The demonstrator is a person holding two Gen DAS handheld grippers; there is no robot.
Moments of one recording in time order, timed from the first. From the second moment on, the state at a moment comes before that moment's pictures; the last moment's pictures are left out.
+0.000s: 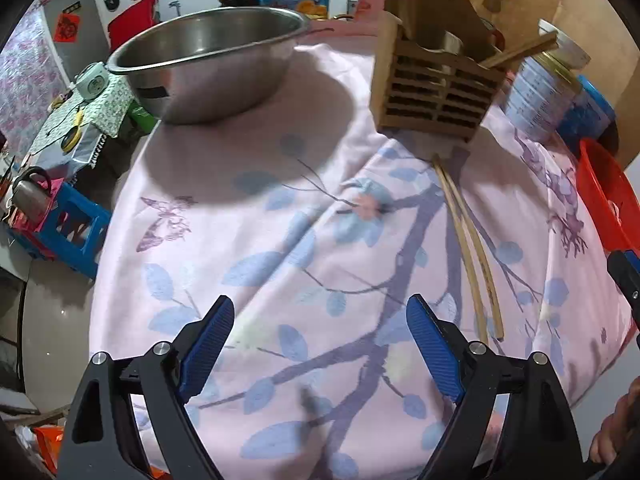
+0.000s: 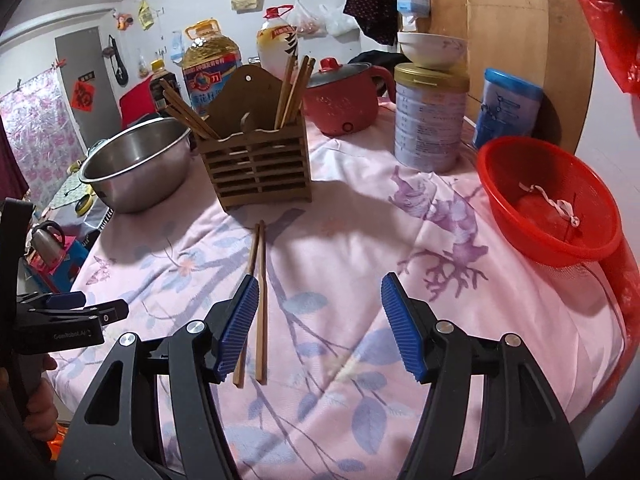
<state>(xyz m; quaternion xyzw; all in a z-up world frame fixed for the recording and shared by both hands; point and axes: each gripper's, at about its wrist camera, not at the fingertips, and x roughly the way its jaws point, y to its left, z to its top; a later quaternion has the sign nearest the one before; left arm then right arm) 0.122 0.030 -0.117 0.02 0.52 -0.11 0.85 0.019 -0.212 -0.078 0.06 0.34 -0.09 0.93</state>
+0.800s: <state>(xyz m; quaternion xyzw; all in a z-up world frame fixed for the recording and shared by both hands) 0.107 -0.055 -0.154 0.06 0.56 -0.19 0.81 -0.011 -0.258 -0.092 0.05 0.37 -0.13 0.92</state>
